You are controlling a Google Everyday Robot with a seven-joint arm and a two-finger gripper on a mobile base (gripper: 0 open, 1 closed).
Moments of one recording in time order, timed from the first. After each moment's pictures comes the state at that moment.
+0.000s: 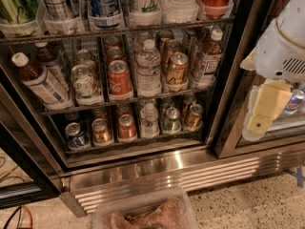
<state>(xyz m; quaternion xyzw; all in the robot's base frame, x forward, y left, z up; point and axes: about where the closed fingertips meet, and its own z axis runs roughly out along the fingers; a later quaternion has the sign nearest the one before) 0.436 -0.196 0.947 -0.61 0.79 -0.01 0.12</state>
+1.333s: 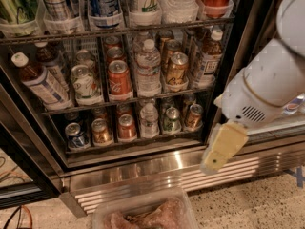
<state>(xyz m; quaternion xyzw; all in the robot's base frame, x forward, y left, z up) 0.404 -0.135 0.883 -0.56 0.81 0.09 0.15</state>
